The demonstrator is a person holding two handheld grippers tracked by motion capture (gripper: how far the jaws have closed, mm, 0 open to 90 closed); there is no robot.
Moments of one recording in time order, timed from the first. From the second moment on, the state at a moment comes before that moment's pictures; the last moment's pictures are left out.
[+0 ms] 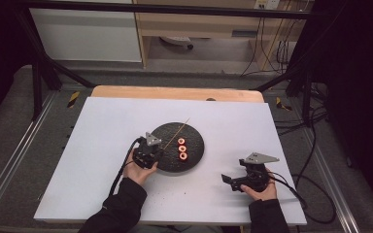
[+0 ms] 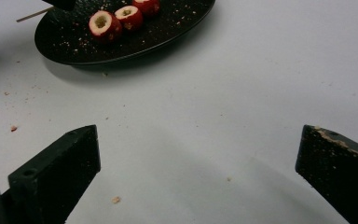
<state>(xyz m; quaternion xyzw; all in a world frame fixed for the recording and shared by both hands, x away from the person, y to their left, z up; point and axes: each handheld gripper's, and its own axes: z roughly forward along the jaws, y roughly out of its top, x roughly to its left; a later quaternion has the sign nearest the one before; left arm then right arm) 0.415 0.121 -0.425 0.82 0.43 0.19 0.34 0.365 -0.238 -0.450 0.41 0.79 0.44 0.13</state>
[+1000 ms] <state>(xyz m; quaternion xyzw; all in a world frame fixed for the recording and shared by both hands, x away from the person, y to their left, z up) 0.403 0.146 -0.410 0.83 0.38 0.16 0.37 0.365 -0.239 -0.450 0.41 0.79 0.44 0.13</state>
